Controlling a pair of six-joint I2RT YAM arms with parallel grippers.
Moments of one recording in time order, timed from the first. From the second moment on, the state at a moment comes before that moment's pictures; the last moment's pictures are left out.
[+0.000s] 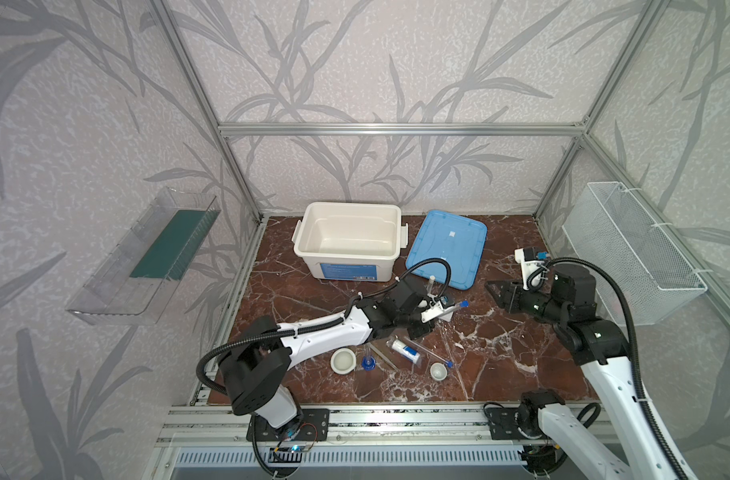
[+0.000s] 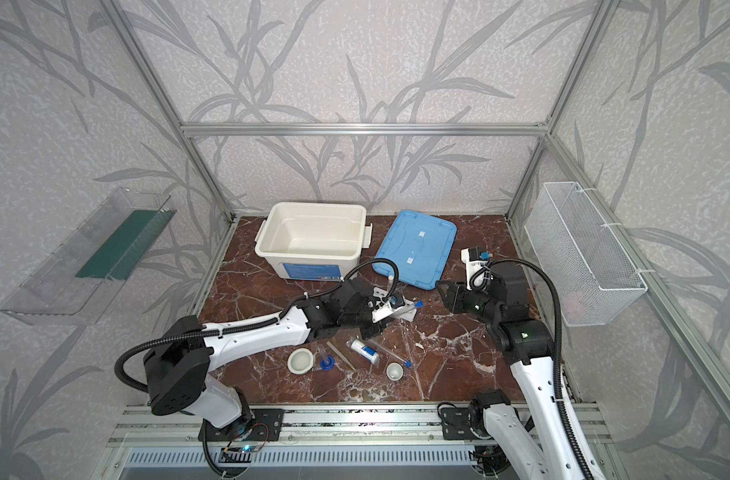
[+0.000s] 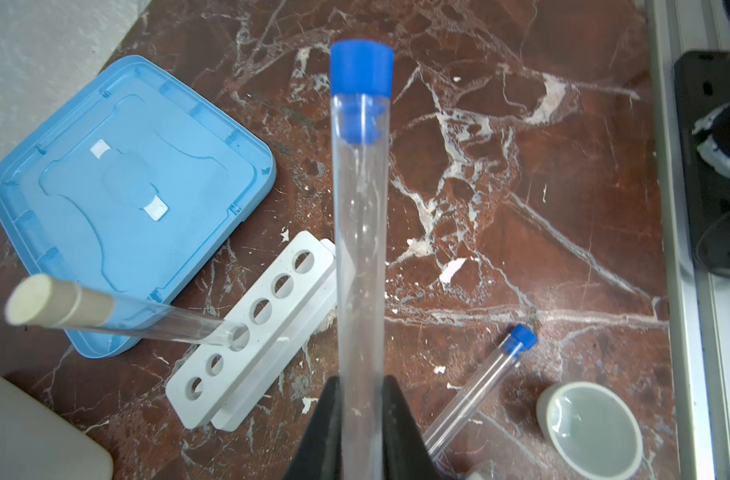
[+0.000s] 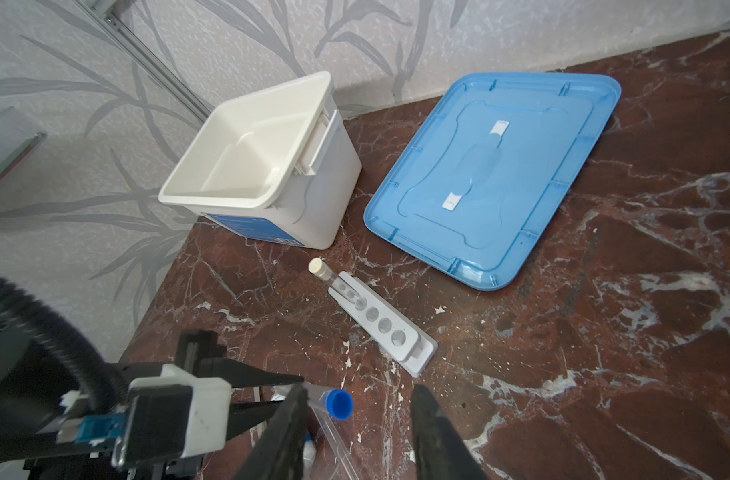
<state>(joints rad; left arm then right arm) -0.95 1.57 1.00 -0.10 0.16 0.29 0.11 0.79 0.92 -0.66 -0.45 0.28</state>
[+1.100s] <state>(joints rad) -0.88 1.37 0.83 0.20 0.31 0.10 0.42 1.00 1.06 -0.65 -0.40 0.27</state>
